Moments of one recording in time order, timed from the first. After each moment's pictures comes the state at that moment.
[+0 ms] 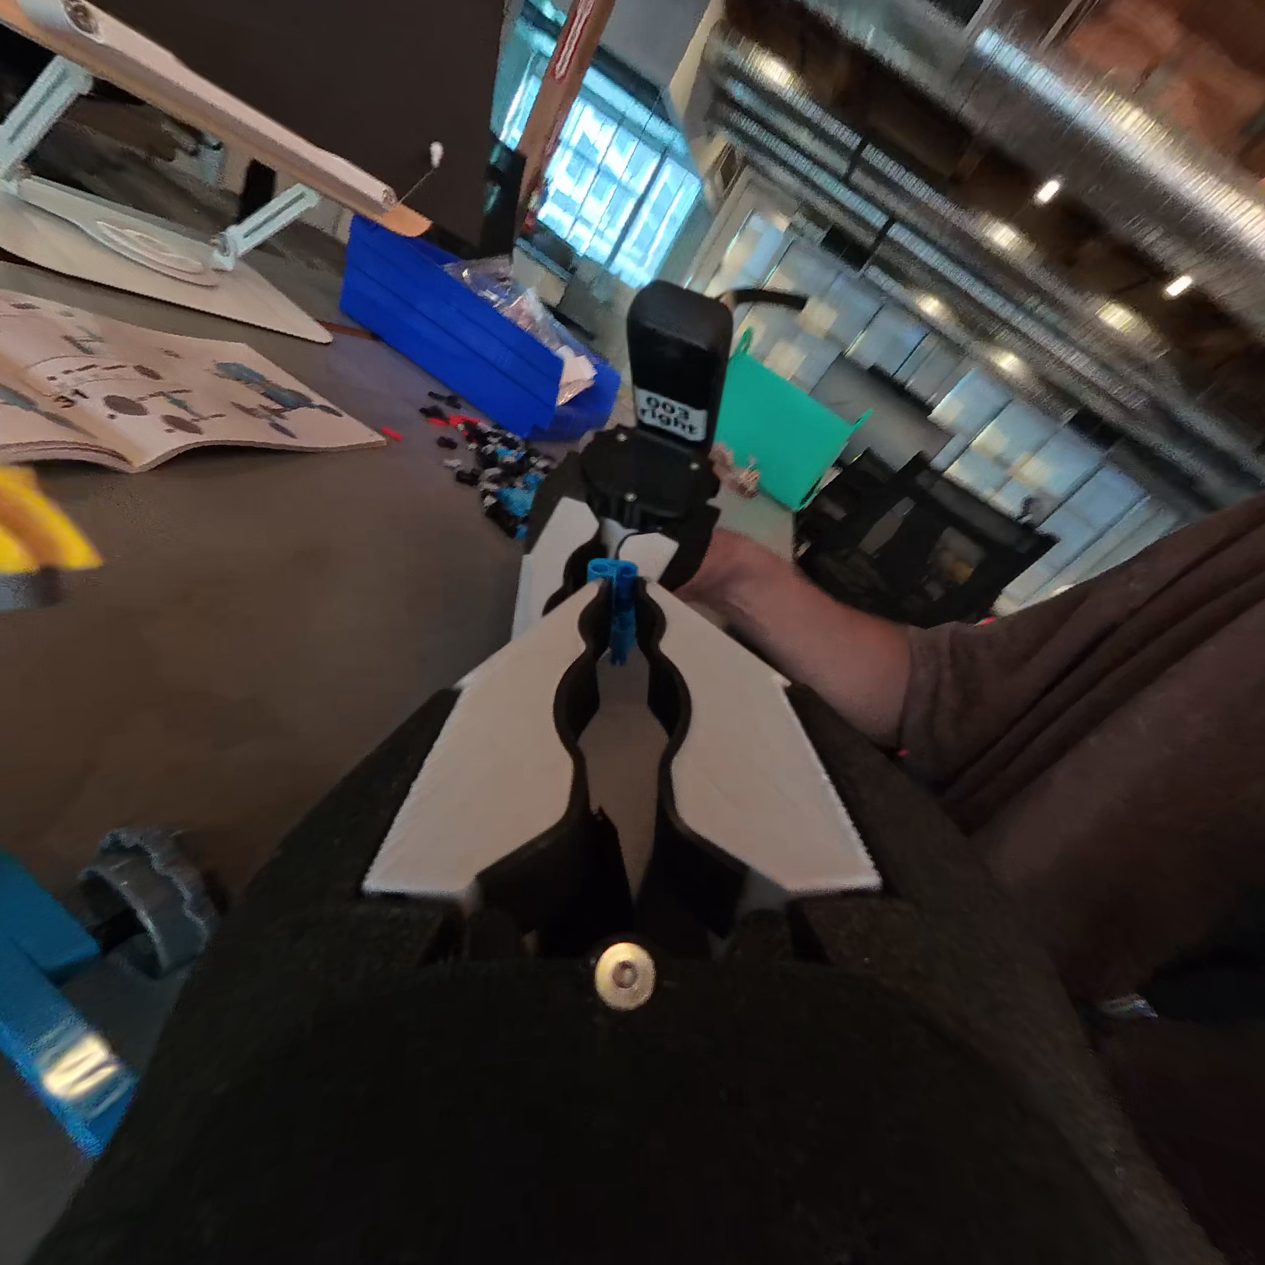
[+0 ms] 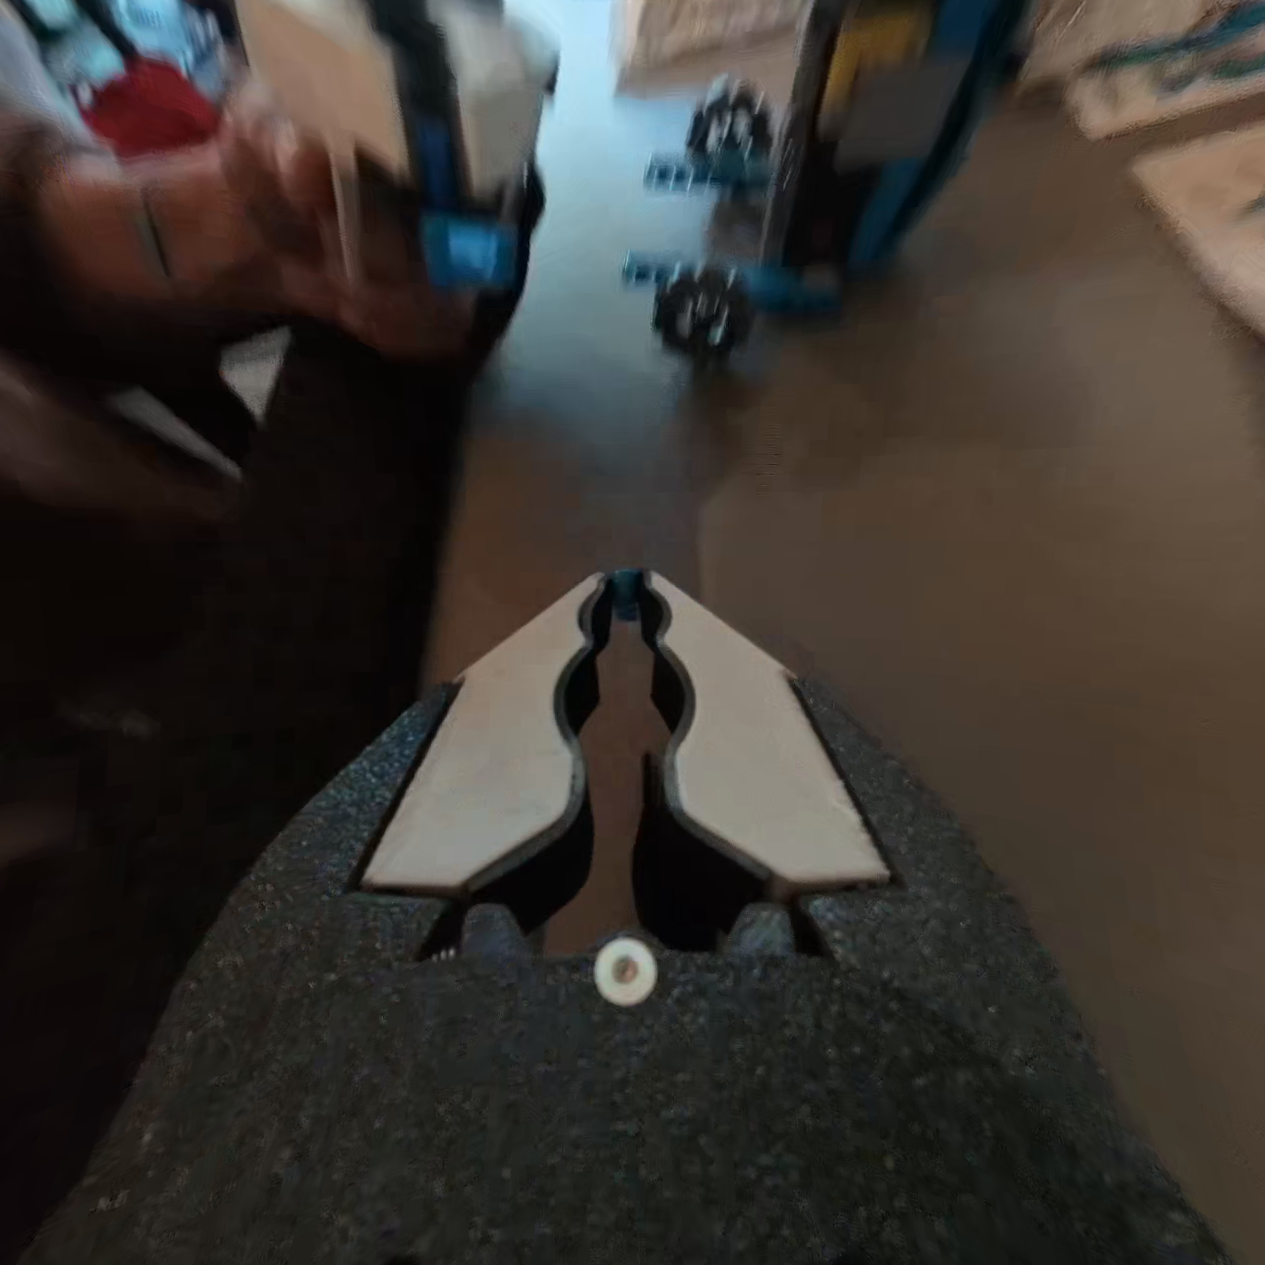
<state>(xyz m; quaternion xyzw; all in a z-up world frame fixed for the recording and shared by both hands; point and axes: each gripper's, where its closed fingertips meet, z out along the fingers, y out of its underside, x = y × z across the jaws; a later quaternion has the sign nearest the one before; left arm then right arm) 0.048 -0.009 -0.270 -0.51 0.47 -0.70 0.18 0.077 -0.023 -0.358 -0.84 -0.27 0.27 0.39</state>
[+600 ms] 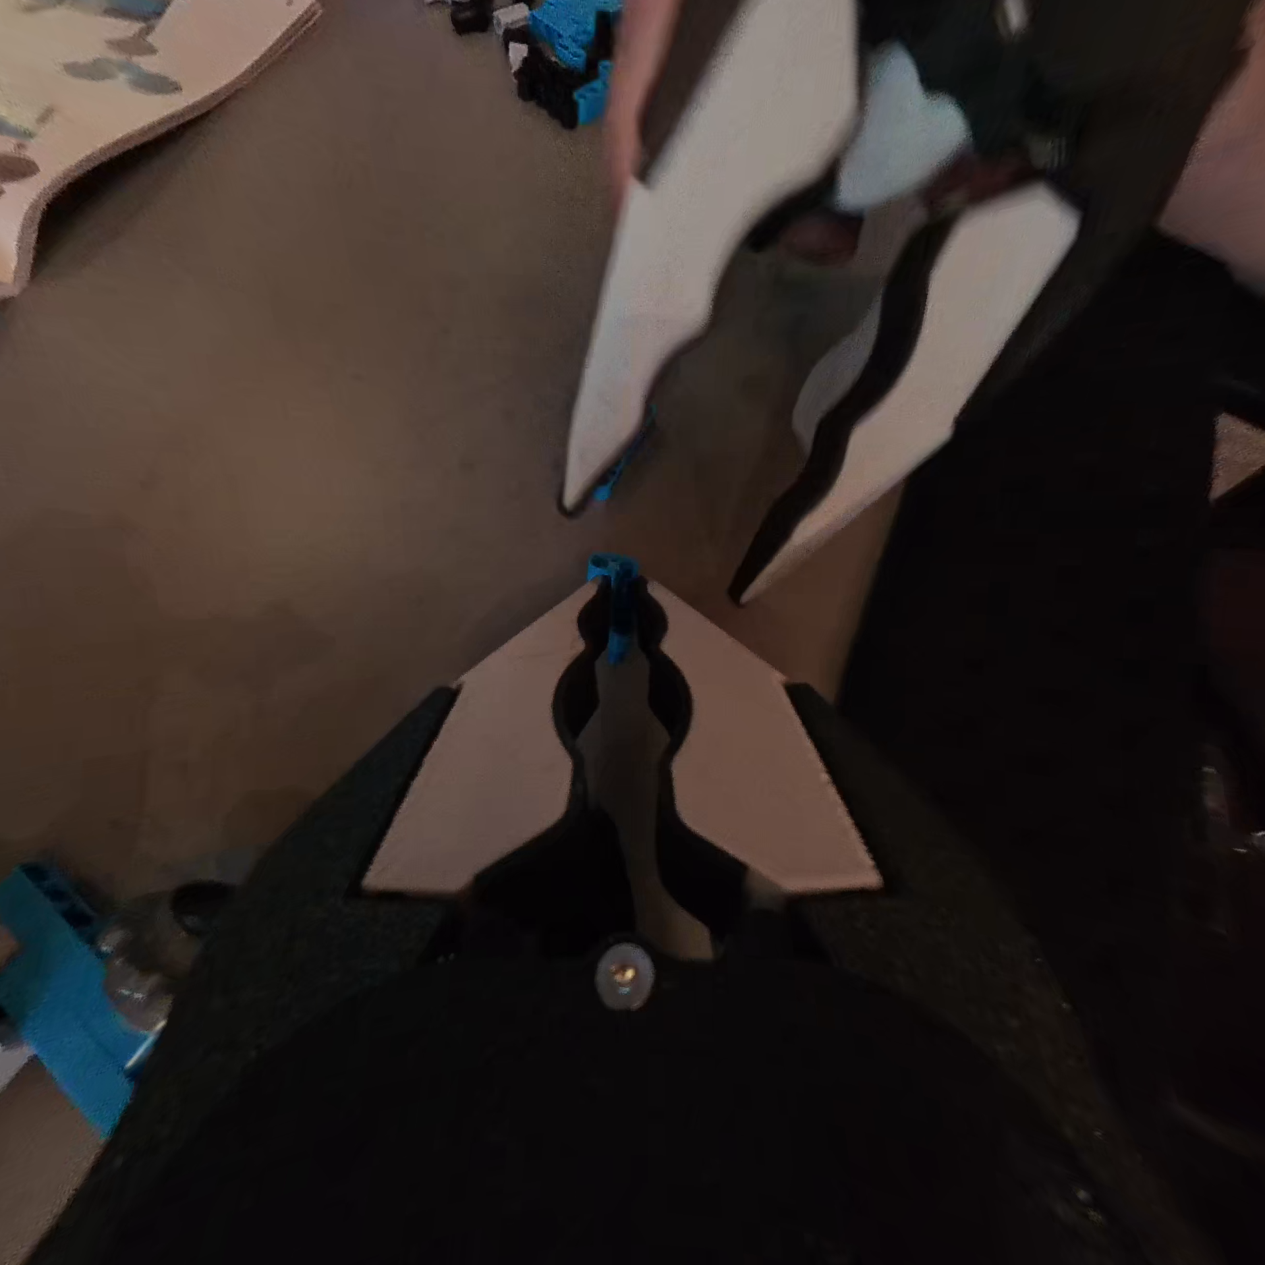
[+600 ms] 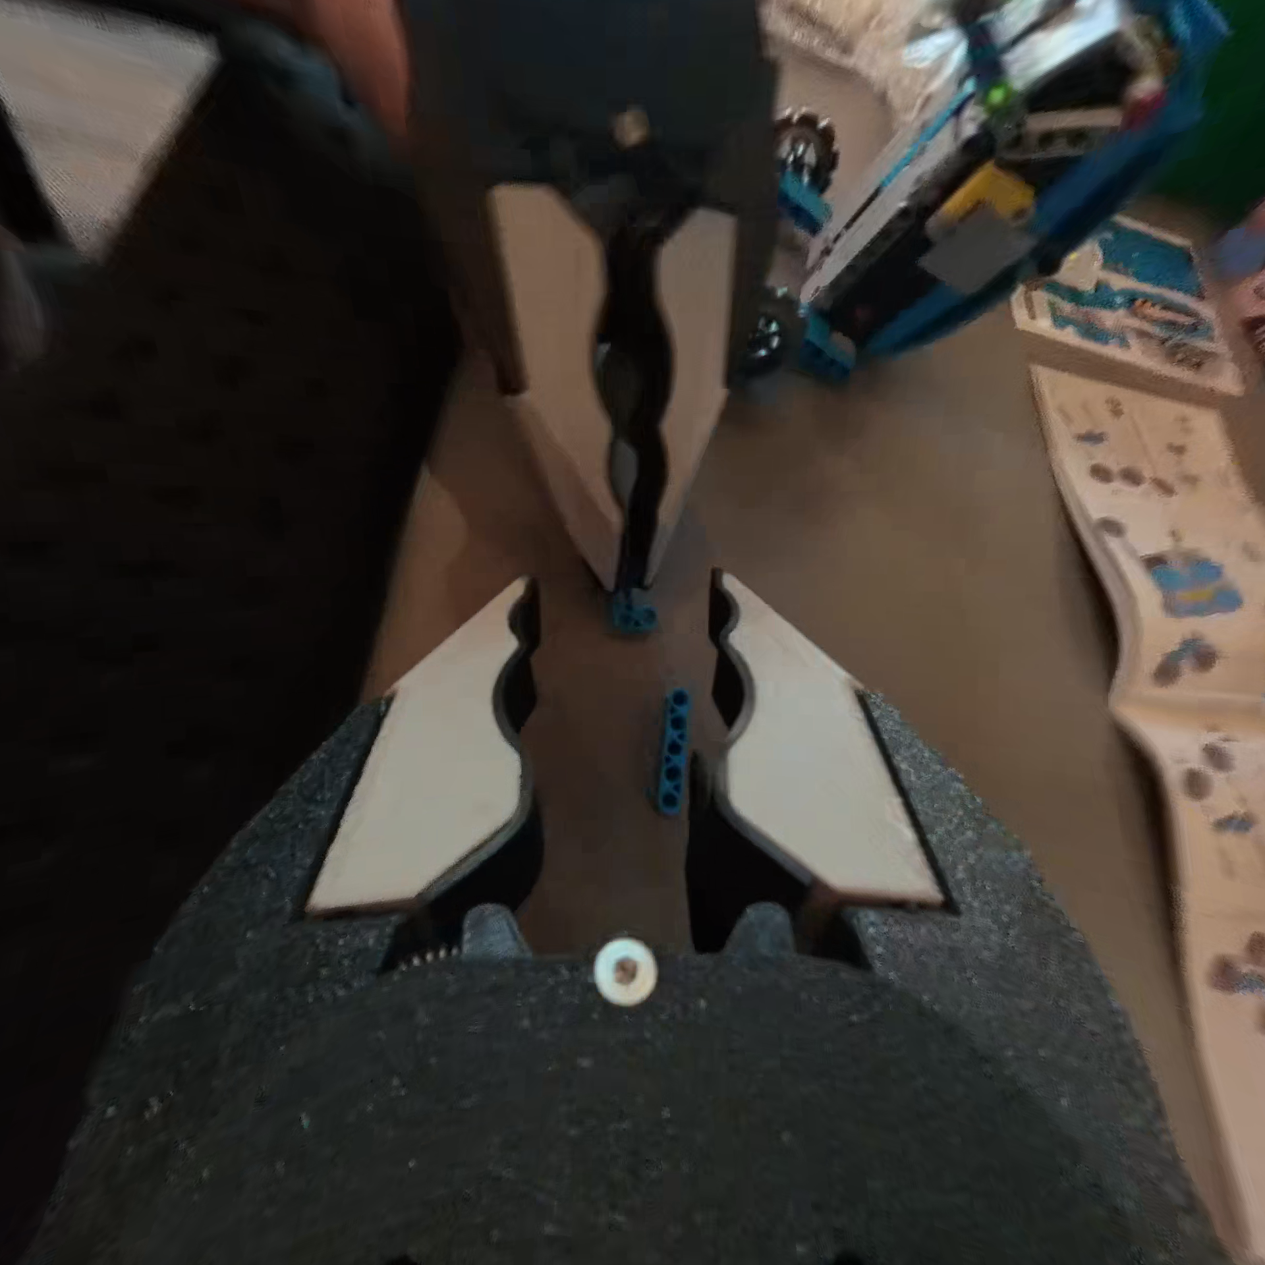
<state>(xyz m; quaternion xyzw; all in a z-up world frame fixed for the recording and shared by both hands) 0.070 -0.037 -0.378 -0.52 0.74 -0.39 0.19 0.065 -0.035 -0.359 -0.80 -0.41 0.07 0.43</state>
